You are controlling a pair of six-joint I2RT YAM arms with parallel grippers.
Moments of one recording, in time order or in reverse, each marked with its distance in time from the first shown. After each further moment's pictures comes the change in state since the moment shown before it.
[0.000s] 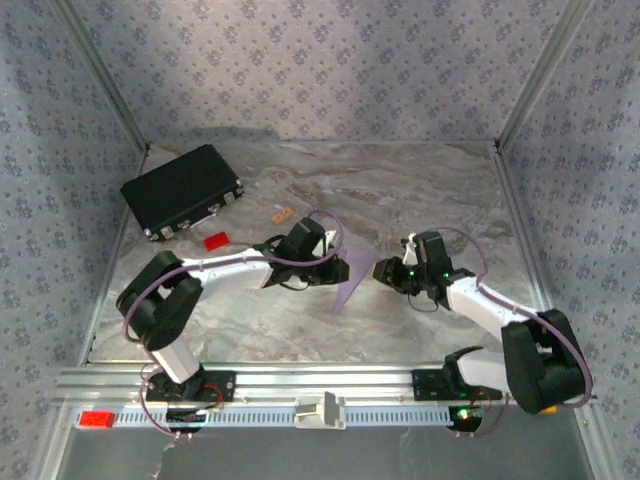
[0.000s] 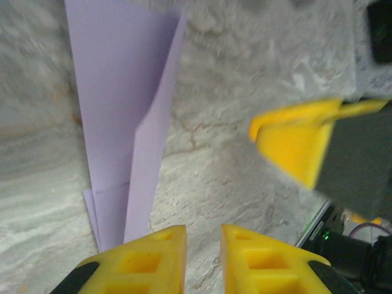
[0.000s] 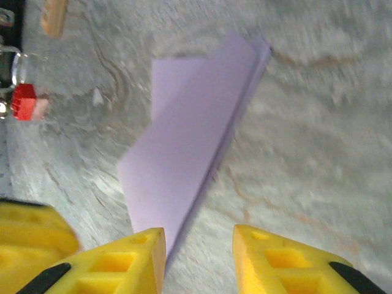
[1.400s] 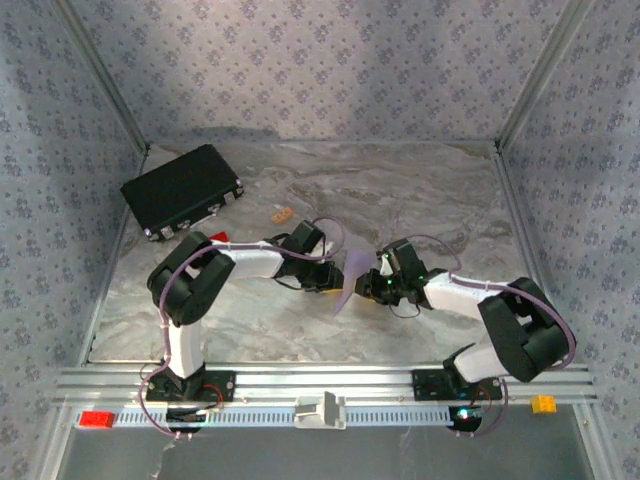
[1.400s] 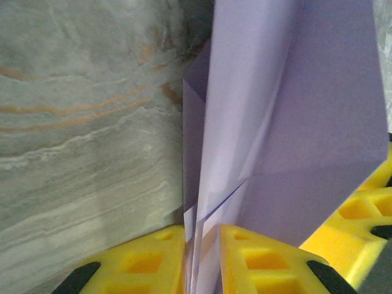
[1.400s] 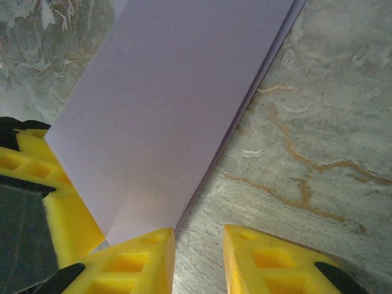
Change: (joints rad) left arm 0.059 0.224 0.057 -0.063 0.177 0.068; right arm 0.190 0.201 0.034 0.084 0.028 0.080
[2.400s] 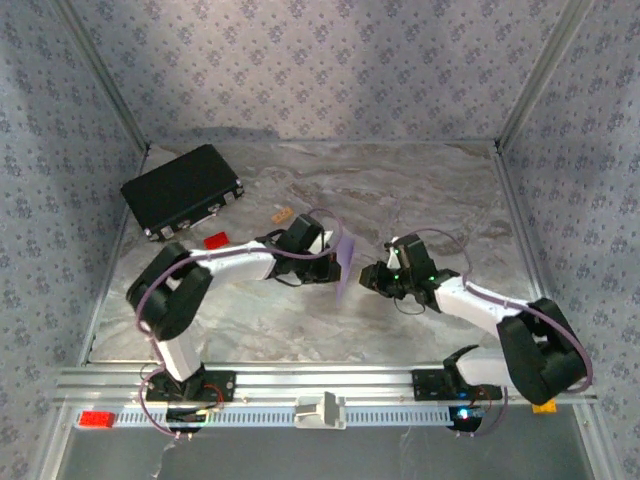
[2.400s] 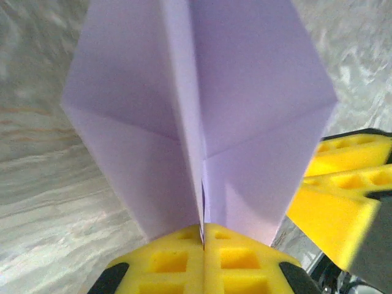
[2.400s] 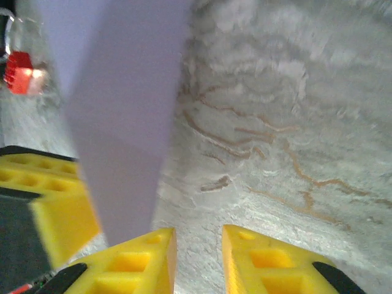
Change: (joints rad) left arm -0.026 -0.169 -0.006 -0.051 -0.178 0.011; right arm -0.045 -0.151 -0.008 -0.023 0.027 0.004
